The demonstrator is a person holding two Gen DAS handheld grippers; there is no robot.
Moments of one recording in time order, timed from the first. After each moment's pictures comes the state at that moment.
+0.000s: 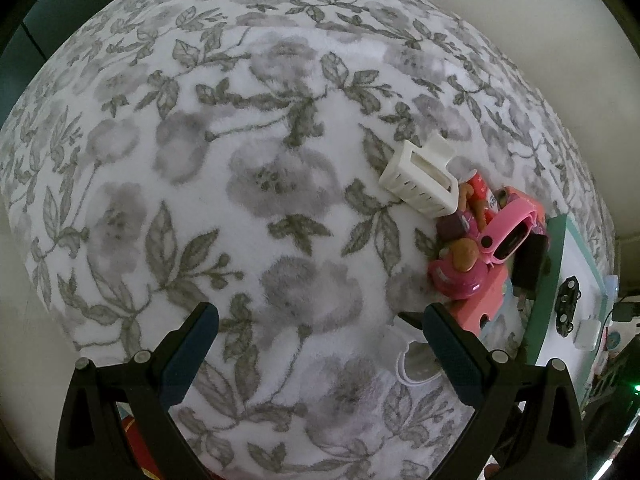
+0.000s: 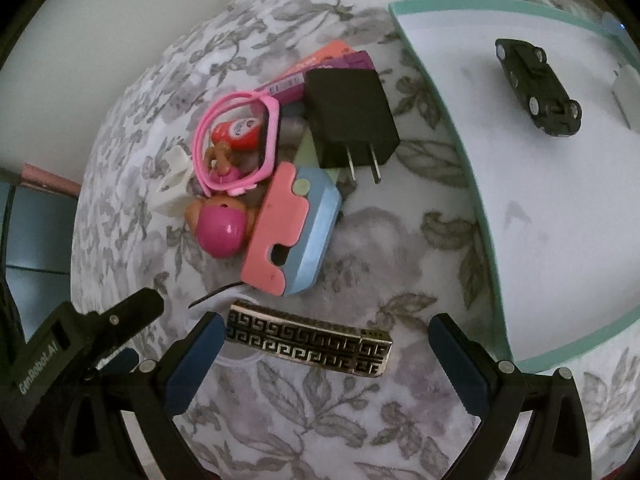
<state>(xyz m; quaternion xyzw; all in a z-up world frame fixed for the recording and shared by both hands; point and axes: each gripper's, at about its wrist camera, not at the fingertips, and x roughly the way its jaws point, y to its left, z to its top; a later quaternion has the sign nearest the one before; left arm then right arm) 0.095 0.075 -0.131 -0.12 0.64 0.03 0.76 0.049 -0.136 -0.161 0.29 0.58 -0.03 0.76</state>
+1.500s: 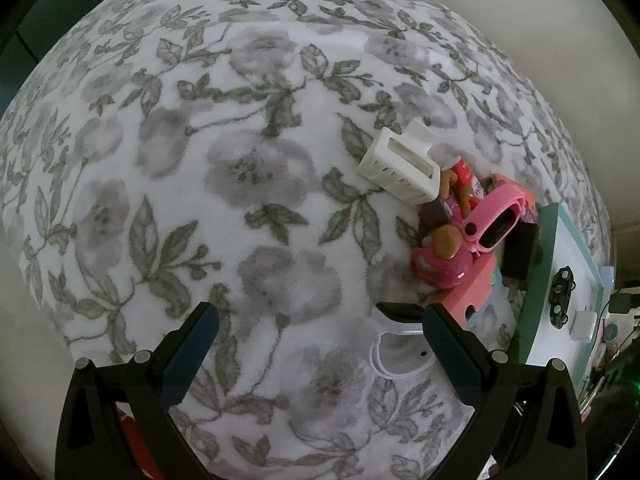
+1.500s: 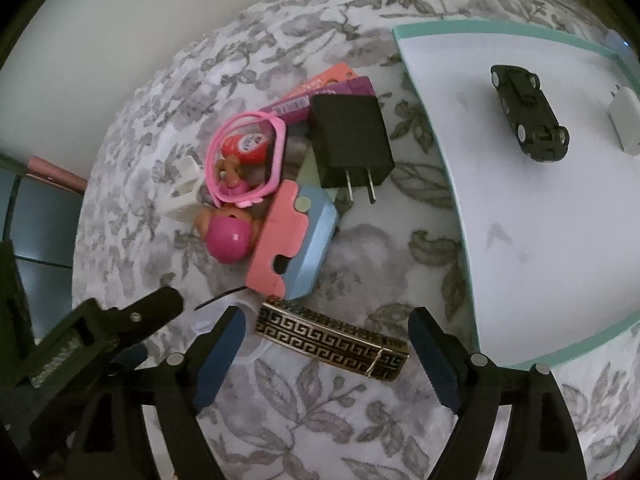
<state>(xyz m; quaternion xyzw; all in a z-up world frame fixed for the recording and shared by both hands) 0.095 0.066 -0.135 -0.12 0.65 0.01 0.75 0.044 -0.140 -0.151 0.27 0.57 -0.03 0.77</state>
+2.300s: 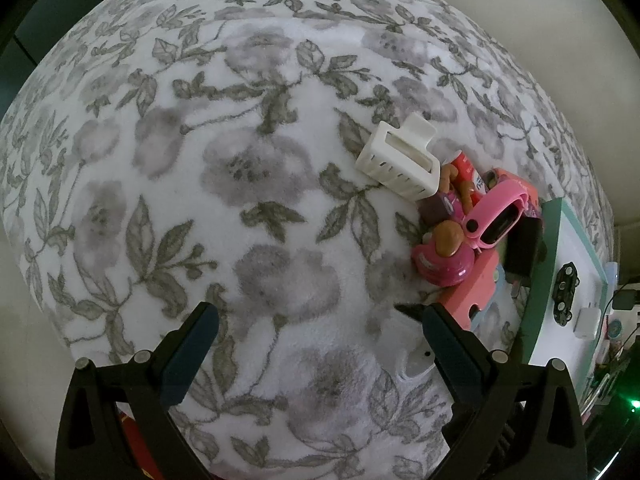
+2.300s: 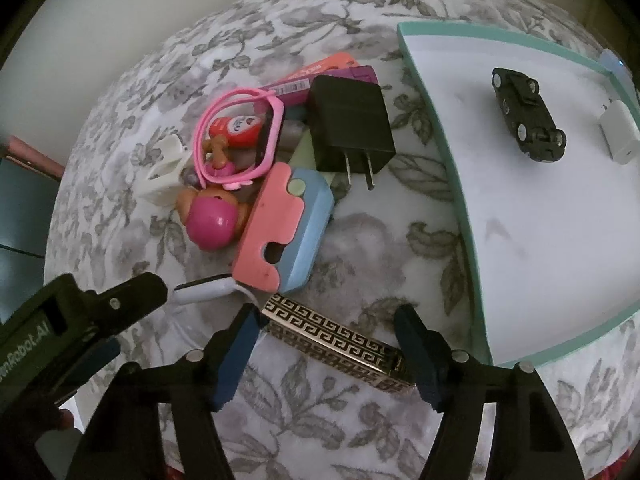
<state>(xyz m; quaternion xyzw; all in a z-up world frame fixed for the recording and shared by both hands) 0.096 0.059 -0.140 -0.11 0.65 0.01 0.75 0.046 -0.123 -0.153 0.22 0.58 -0.05 0.78</state>
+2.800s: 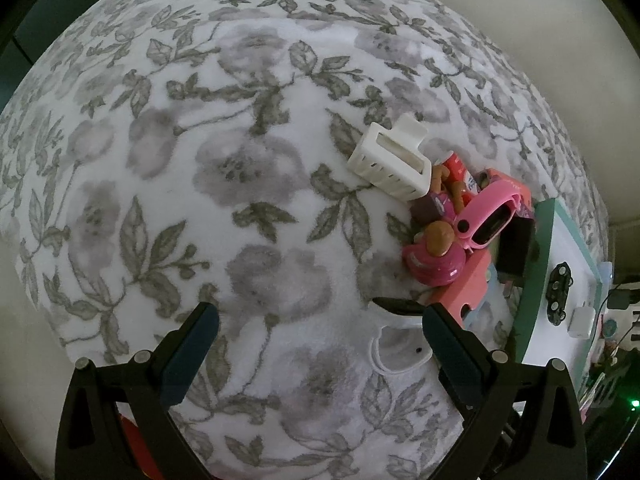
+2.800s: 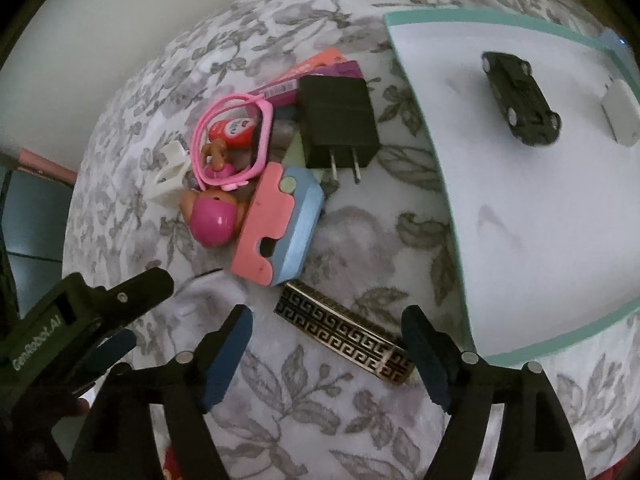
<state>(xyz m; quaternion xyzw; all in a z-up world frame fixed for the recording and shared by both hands) 0.098 0.059 -0.139 -0.12 0.65 0.00 0.75 0.034 -0.143 -0.152 0.26 0.59 -0.04 0.76</state>
